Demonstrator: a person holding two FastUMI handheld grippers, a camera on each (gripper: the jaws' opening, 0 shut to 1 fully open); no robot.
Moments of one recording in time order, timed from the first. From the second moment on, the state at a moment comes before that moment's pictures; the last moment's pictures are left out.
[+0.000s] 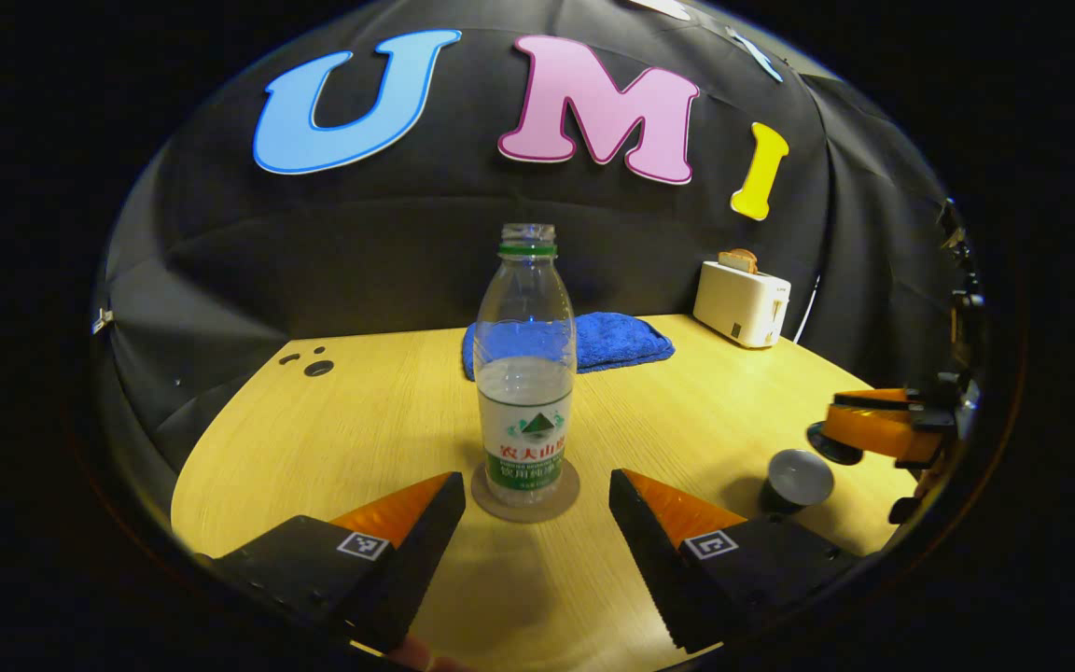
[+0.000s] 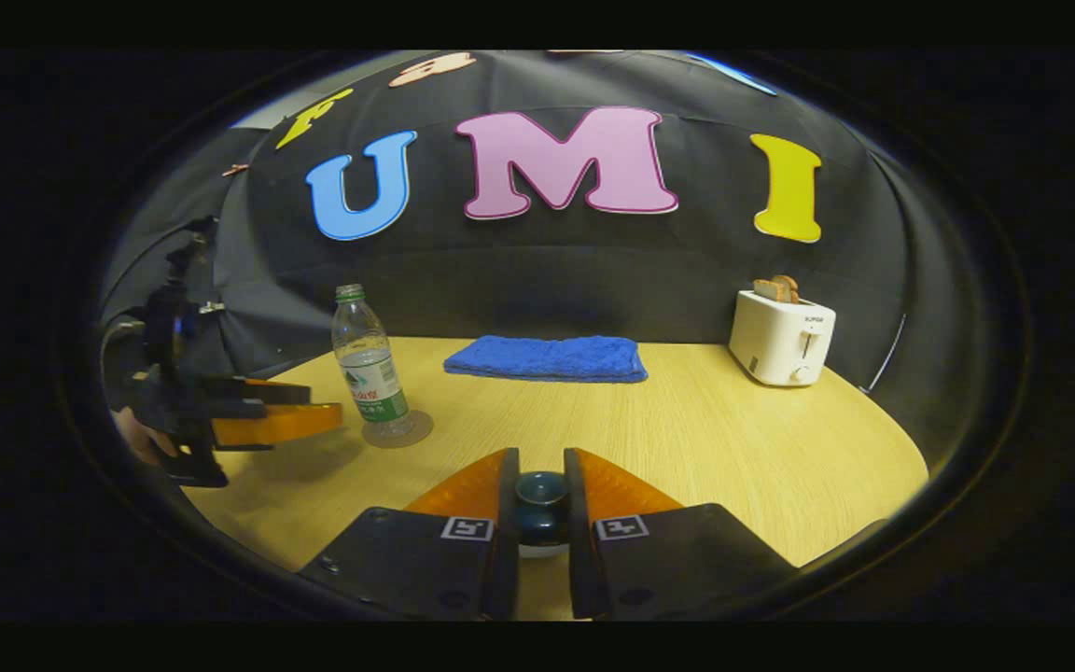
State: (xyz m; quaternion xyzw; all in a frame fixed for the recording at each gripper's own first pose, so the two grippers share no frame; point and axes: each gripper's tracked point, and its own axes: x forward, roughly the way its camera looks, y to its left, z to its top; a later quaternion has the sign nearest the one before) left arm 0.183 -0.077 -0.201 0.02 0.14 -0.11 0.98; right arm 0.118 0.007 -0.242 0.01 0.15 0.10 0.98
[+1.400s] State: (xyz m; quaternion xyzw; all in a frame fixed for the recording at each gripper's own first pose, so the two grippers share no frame) left arm 0.092 -0.097 -0.051 -0.05 0.08 -0.02 1.00; right arm 0.107 -0.045 -0.141 -0.01 0.11 0.08 0.99
